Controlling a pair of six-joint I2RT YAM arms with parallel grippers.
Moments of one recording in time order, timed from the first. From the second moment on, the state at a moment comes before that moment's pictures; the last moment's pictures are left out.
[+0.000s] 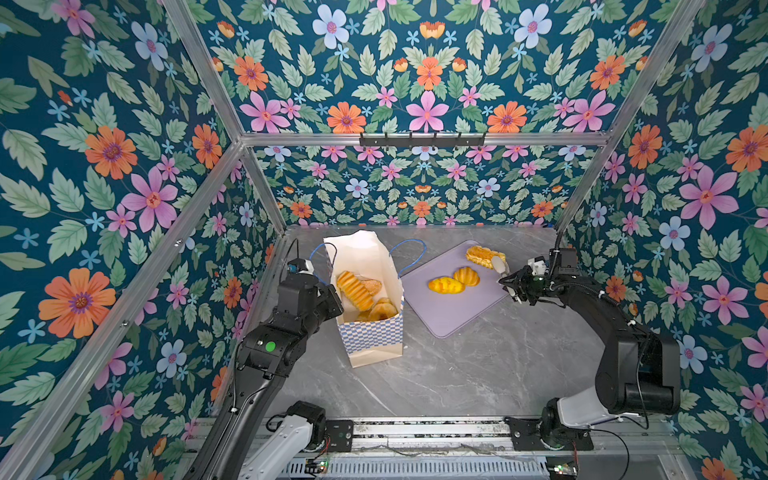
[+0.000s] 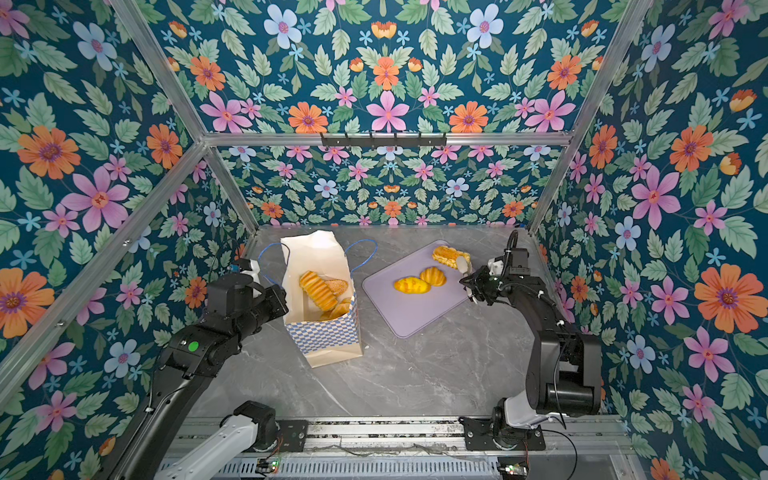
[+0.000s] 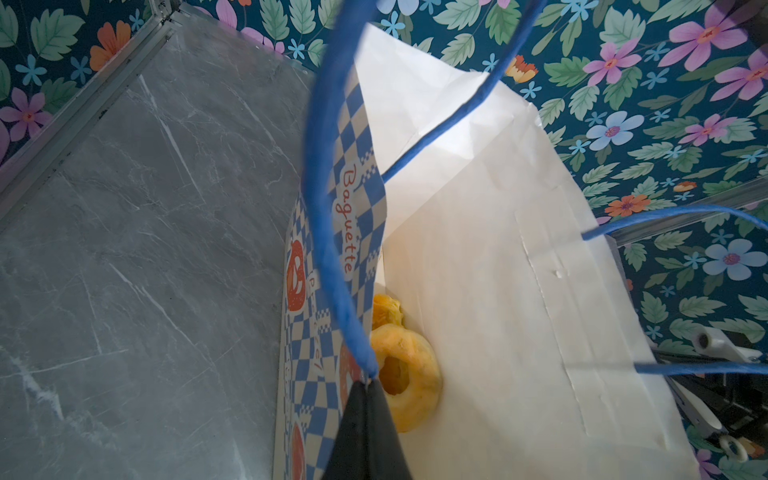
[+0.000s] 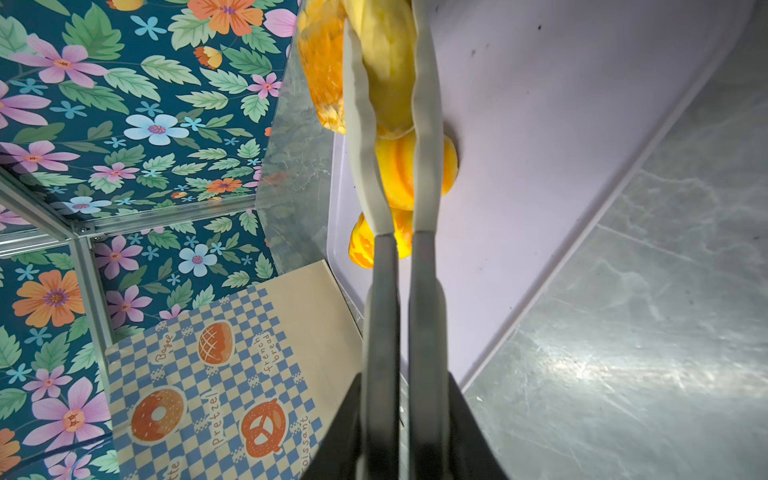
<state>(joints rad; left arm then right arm) -0.36 0.82 1.03 -0.81 -0.12 -0.59 -0.11 1.49 1.01 -0.44 -0.70 0.77</state>
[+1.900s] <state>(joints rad) -0.36 0.81 1.03 -0.80 -0.12 -0.60 0.02 1.07 1.37 -0.79 -0.60 0.70</state>
